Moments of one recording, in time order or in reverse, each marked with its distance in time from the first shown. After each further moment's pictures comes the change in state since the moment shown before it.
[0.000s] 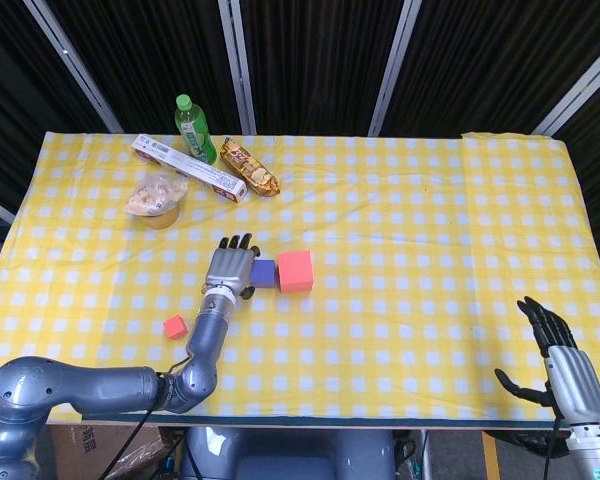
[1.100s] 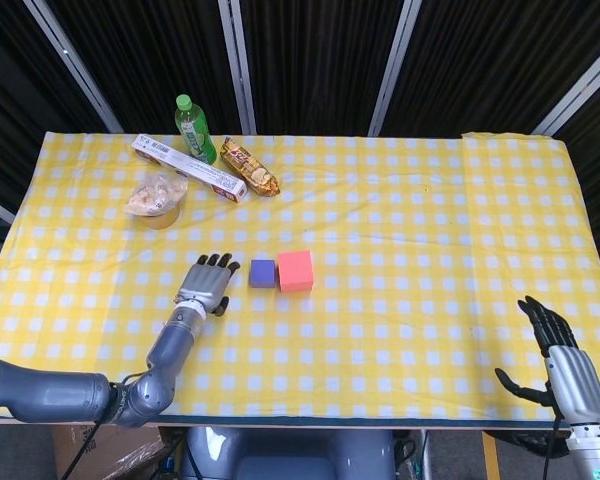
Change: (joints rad) left arm 0.046 0.226 0.129 -0.272 -0.048 -0.048 -0.008; right arm -0.002 -0.004 0.001 0.001 -0.002 0.008 -0.007
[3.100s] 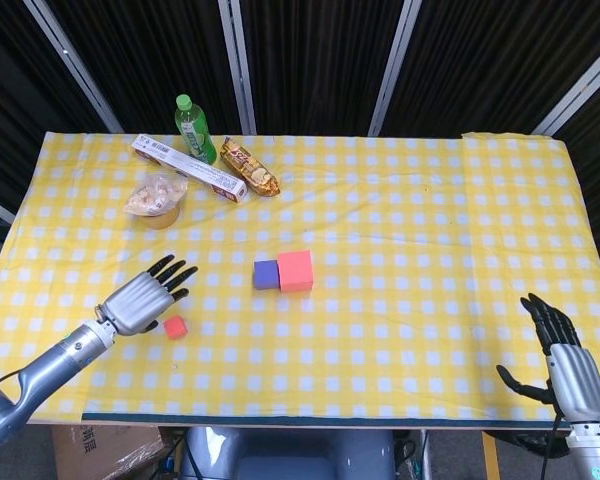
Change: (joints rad) left arm 0.278 0.359 0.435 0.180 1.375 -0.013 -0.662; right arm -0.001 -0.014 0.013 0.004 0.012 0.012 -0.032
